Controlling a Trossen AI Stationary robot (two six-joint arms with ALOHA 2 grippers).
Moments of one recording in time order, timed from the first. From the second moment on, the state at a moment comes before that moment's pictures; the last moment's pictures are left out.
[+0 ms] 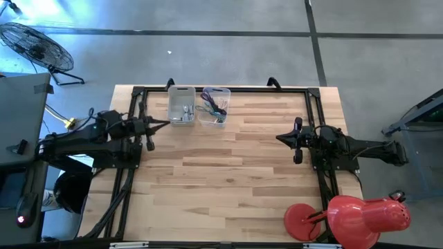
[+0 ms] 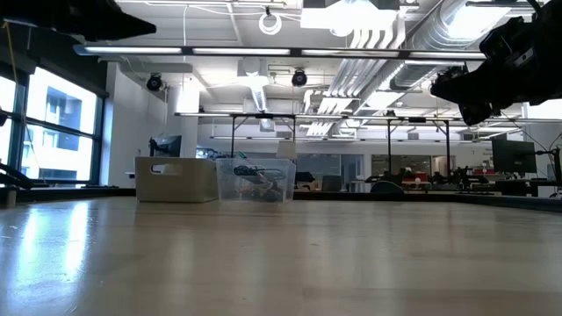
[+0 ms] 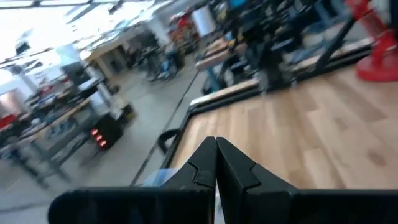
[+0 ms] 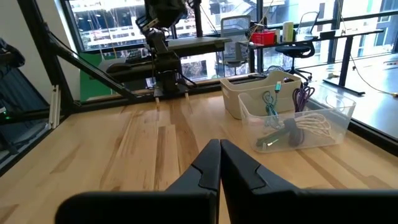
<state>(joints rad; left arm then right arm) 0.14 0.26 0.43 -0.17 -0.11 0.44 -0.13 0.10 0.01 0.07 0.02 0.12</state>
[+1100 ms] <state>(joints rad) 0.14 0.26 0.02 0.30 -0.08 0.31 -0.13 0.10 0.01 0.07 0.02 0.12</state>
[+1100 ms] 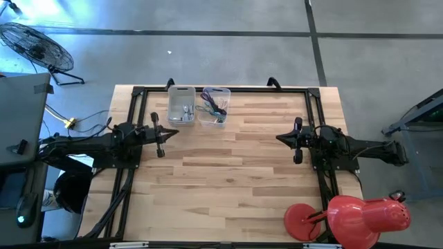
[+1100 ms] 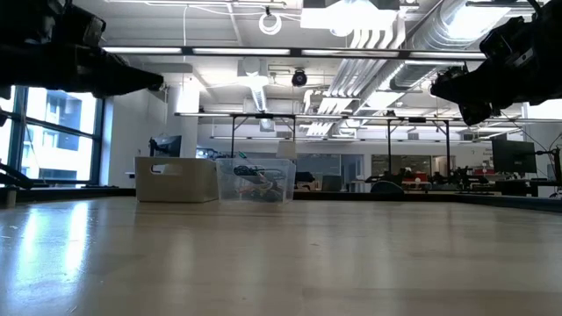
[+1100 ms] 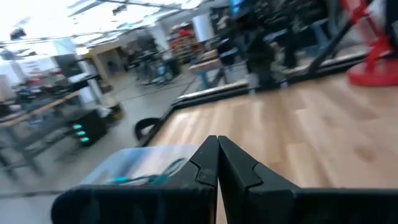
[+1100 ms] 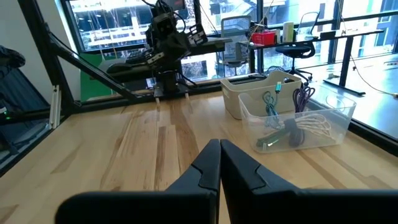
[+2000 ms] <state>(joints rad) 0.14 0.26 0.02 0.30 0.18 -0.03 -0.13 0.10 0.01 0.07 0.01 0.12</state>
